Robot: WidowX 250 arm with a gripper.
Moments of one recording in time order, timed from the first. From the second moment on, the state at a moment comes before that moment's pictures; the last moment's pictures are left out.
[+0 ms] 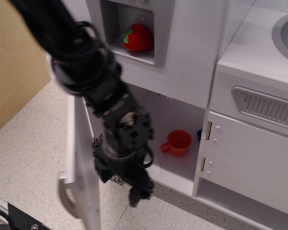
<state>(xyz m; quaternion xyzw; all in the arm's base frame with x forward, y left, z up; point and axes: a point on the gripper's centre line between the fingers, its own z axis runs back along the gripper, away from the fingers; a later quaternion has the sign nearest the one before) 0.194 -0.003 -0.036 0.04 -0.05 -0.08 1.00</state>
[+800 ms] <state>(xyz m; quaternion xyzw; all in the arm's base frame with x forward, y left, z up) 0.148 0.091 -0.021 0.04 -0.05 -0.11 0.99</state>
